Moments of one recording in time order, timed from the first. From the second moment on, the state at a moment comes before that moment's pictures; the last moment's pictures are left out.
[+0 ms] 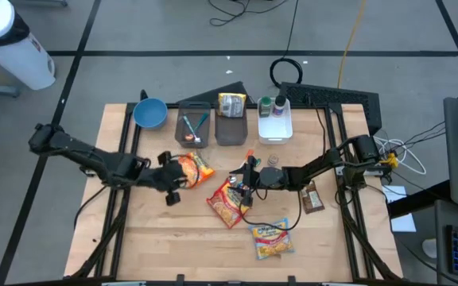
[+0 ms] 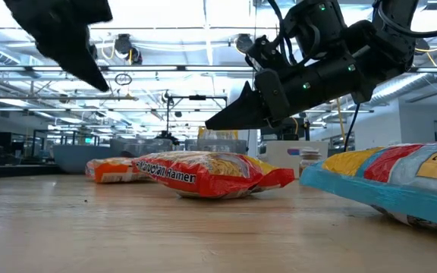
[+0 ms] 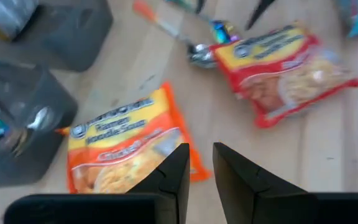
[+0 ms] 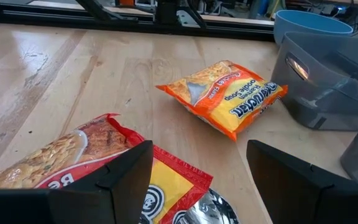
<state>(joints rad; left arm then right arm) -0.32 1.07 0.74 -0.56 -0.39 -0.42 0.11 1.84 0.71 0.83 0.23 -0.01</state>
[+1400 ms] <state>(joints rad) -0.42 1.54 1.17 -0.89 -0.34 -0.79 0.39 1.79 0.71 0.60 0.39 -0.07</state>
